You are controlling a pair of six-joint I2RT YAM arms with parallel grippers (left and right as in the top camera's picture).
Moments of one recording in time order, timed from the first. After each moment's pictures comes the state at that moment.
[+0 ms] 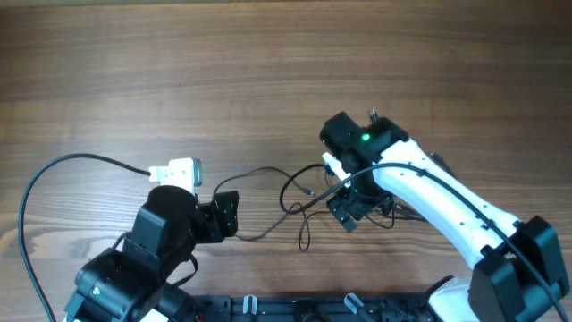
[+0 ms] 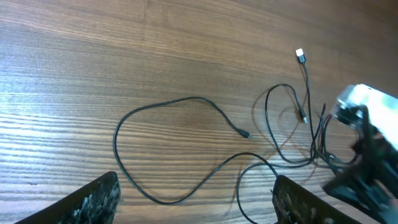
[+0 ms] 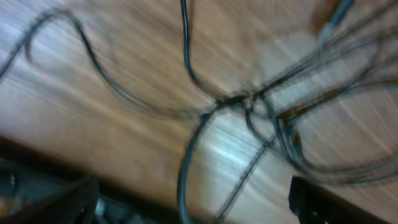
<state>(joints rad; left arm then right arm) -0.52 0.67 0.86 -0.99 -0.09 -0.59 0.61 1.61 1.16 -1.27 0.02 -0.04</state>
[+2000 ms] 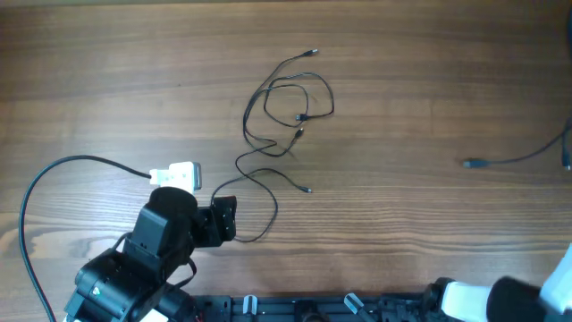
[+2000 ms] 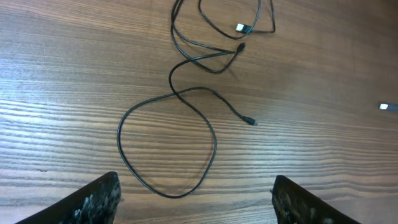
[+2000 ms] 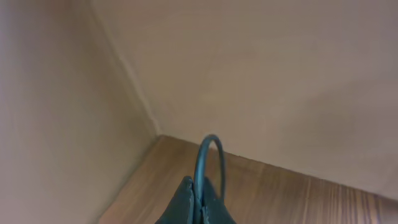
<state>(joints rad) -0.52 0.67 0.86 -1.04 -0.09 -0.59 -0.38 1.52 1.93 -0.78 0.63 0.46</state>
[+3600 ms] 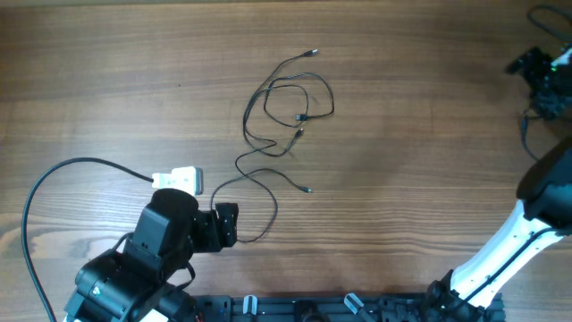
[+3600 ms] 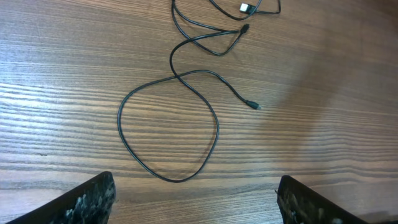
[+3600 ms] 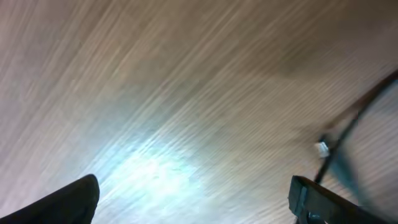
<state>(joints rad) -0.52 0.67 0.86 -1.08 -0.05 -0.59 -0.52 2.23 1.91 -0.89 -0.23 0.36</state>
